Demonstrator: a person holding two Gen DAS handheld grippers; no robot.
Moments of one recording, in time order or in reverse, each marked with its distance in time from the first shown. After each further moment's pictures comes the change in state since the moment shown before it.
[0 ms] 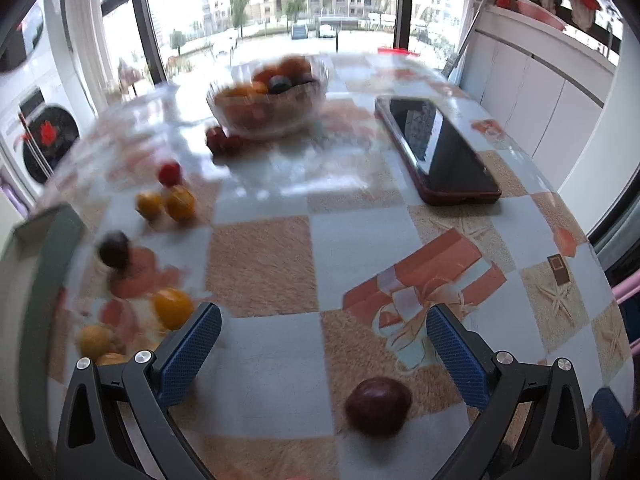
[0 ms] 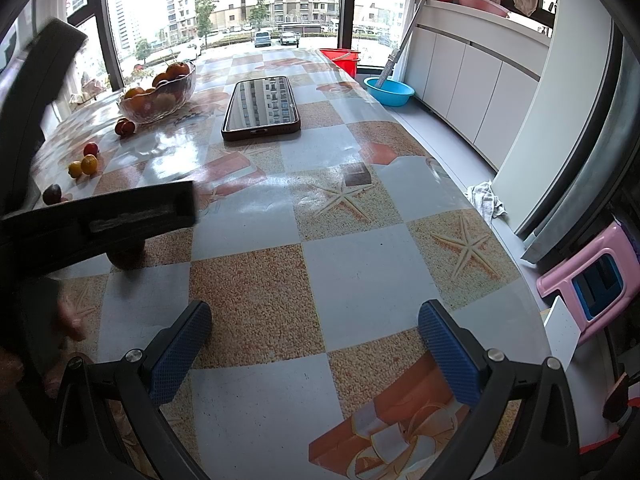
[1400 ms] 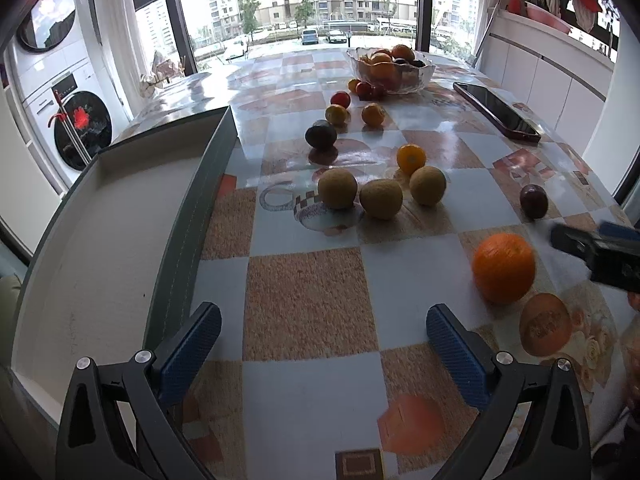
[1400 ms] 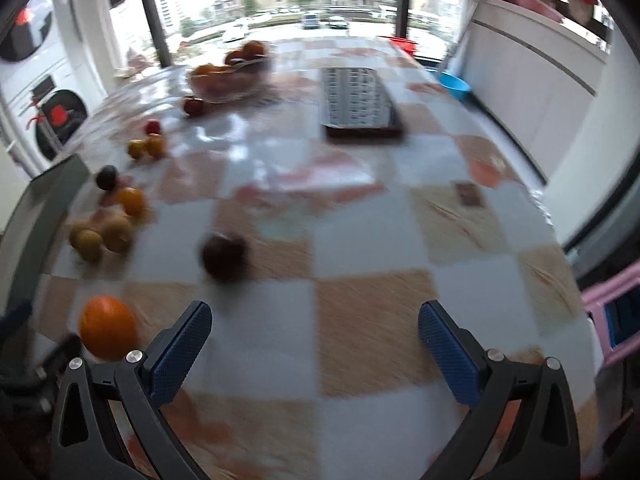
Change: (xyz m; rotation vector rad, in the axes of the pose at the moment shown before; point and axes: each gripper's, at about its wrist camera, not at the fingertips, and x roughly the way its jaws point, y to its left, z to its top) left arm -0.058 0.129 -0.094 -0.014 0.011 0.034; right arm 0.005 0.061 0.021 -0.103 0.056 0.175
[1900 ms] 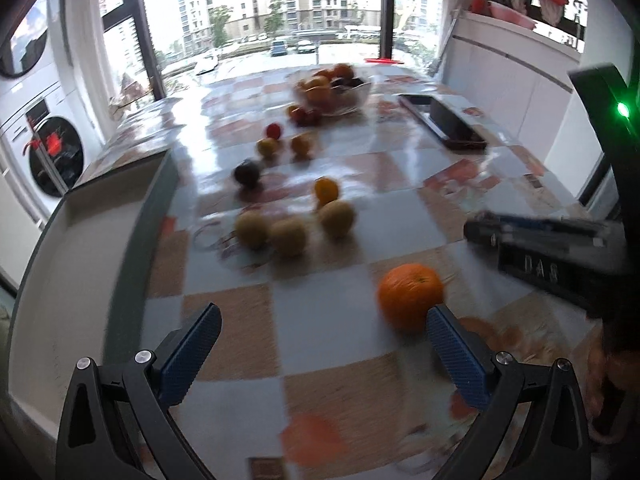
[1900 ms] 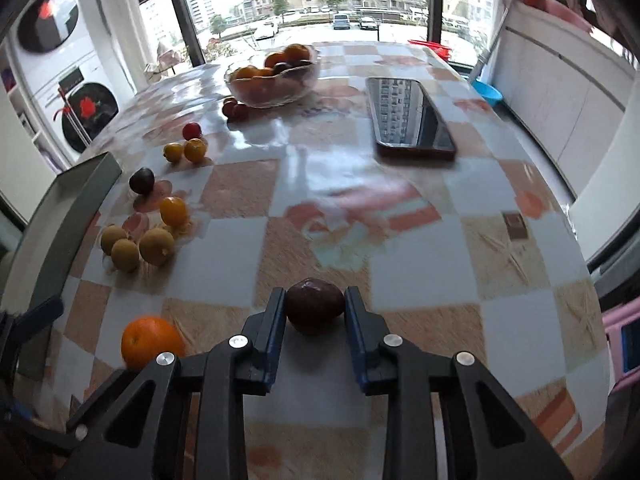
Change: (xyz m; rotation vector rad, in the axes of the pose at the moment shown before) left arm -0.015 -0.050 0.021 0.082 -0.048 -0.094; right arm -0.001 0.008 0.007 -0.035 0.004 0.098
